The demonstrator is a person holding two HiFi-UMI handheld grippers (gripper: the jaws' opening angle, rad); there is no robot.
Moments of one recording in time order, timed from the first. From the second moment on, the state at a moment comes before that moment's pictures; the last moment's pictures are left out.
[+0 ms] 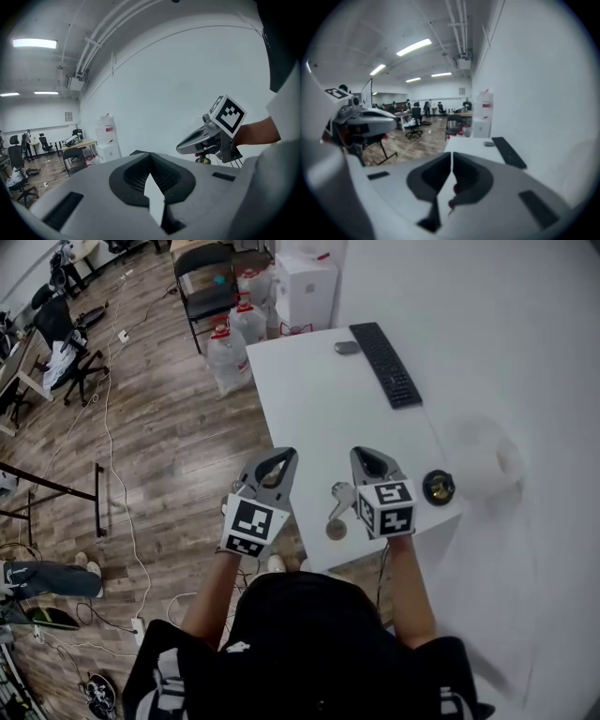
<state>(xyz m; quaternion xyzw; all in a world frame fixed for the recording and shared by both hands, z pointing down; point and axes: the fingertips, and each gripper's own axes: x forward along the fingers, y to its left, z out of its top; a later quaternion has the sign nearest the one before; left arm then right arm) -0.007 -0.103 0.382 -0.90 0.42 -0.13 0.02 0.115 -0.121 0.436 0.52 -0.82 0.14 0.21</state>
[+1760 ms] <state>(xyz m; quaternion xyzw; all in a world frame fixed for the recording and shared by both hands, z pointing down) -0.026 -0.108 0.287 -0.89 0.45 -0.05 0.09 0.103 -0.116 0.300 0.55 -0.83 -0.02 0.10</state>
